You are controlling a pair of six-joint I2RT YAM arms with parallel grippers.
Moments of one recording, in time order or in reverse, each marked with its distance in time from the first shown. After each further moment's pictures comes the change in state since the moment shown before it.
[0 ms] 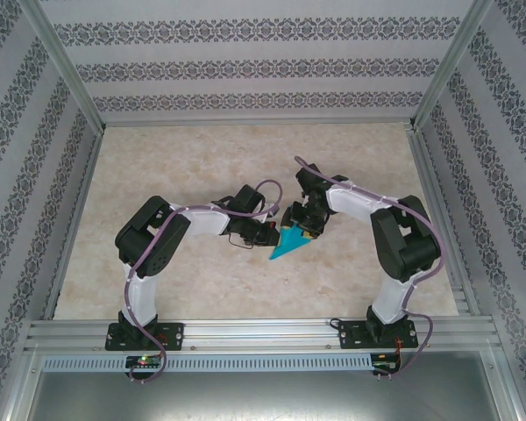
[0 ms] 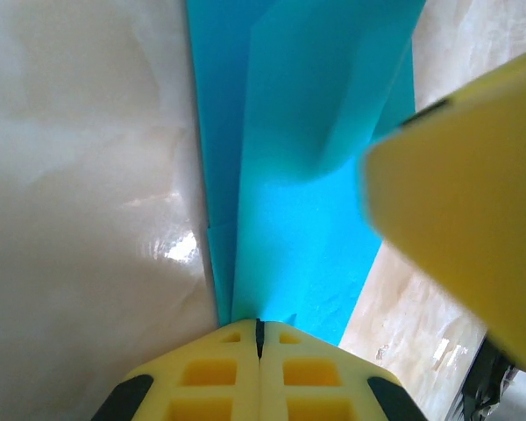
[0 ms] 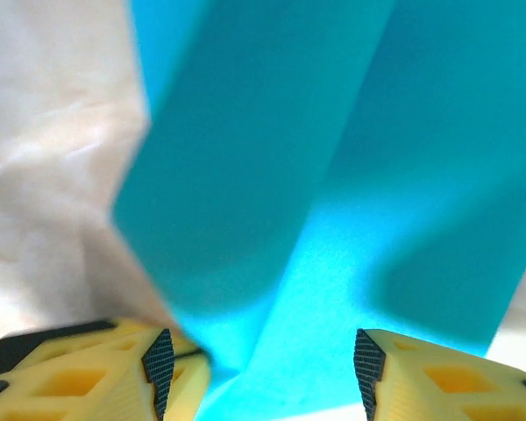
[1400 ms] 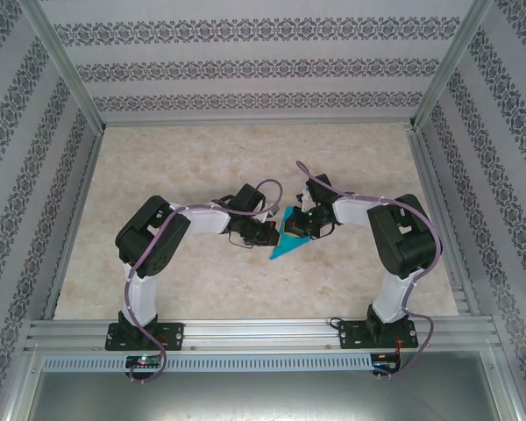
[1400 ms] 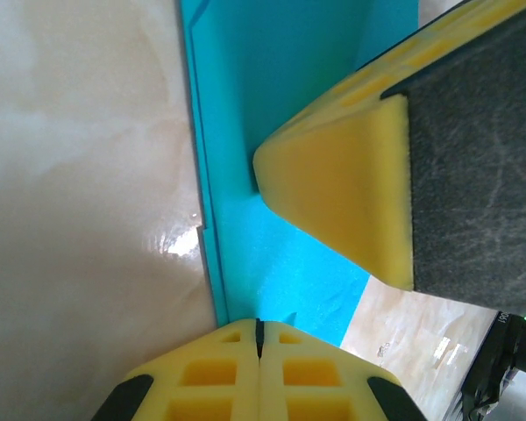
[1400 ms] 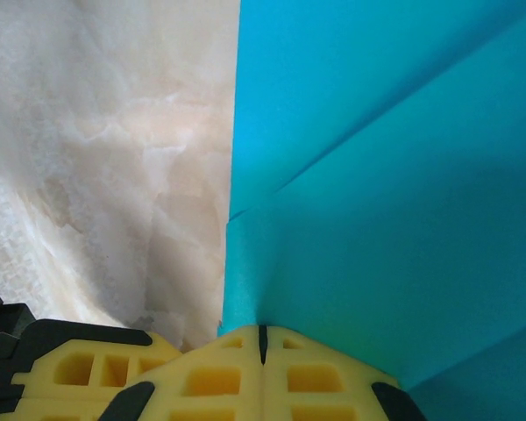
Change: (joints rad) left arm 0.000 0.002 0.019 -0.037 0.000 -0.001; right arm -0.063 0.055 -0.208 0.421 -0.268 -0.130
